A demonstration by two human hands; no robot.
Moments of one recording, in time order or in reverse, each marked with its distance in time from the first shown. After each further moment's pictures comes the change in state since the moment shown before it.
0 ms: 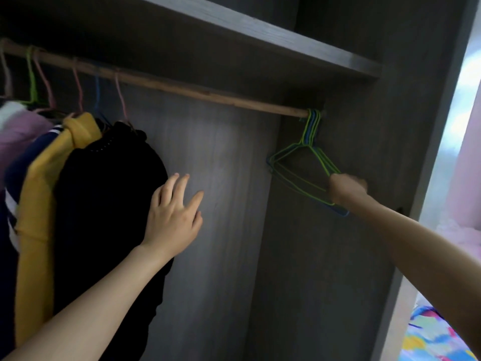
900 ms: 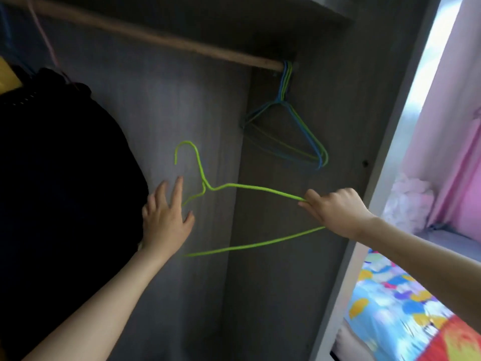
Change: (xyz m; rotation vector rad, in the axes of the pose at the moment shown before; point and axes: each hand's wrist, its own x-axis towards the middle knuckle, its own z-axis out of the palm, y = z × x) left_hand -0.050 0.056 0.046 -0.378 -0.288 -0.319; right_hand -0.116 0.048 0.052 -0.071 0.533 -0.649
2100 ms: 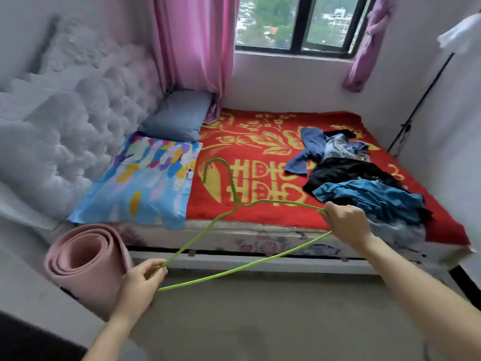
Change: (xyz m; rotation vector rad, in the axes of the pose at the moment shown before) left_hand -0.280 0.333 0.189 -0.958 -1.368 0.041; right_hand -0.566 0.071 -0.223 -0.424 -0.534 0.878
